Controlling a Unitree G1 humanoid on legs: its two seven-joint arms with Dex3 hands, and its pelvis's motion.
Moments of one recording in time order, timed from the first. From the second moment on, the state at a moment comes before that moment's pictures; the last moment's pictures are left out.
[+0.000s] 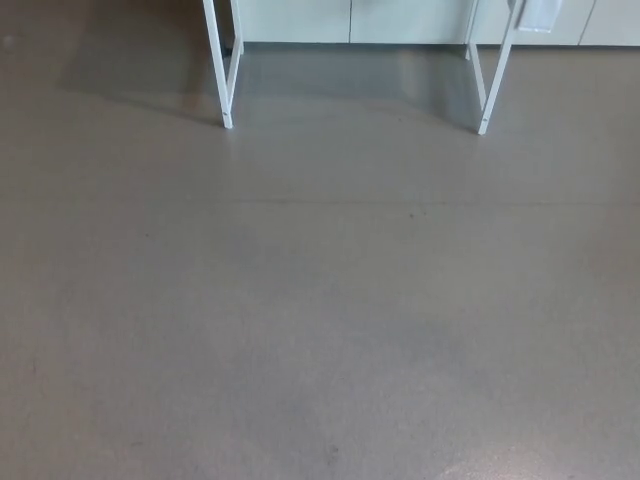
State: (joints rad) left_arm 0.34 0.58 0.35 1.01 -0.05 -0.04 -0.12; right_arm 0.36 -0.80 -0.11 1.08 -0.17 -0.11 0.09
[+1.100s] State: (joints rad) left_arm 0.30 0.60 0.37 1.13 -0.09 -0.13 -0.15; right_arm 0.35 -0.81 -0.09 1.13 -0.15 -0.18 0.11
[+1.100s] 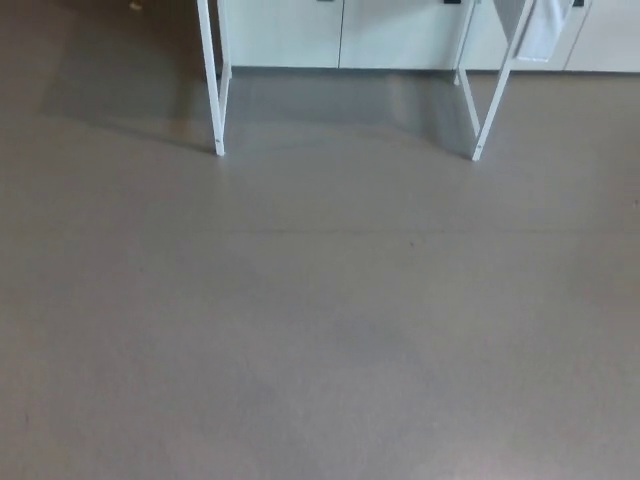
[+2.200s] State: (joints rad) left_arm 0.27 0.58 0.37 1.18 -0.10 -0.17 -0.14; right_arm 0.31 -0.84 -0.09 1.12 -0.15 -0.19 0.12
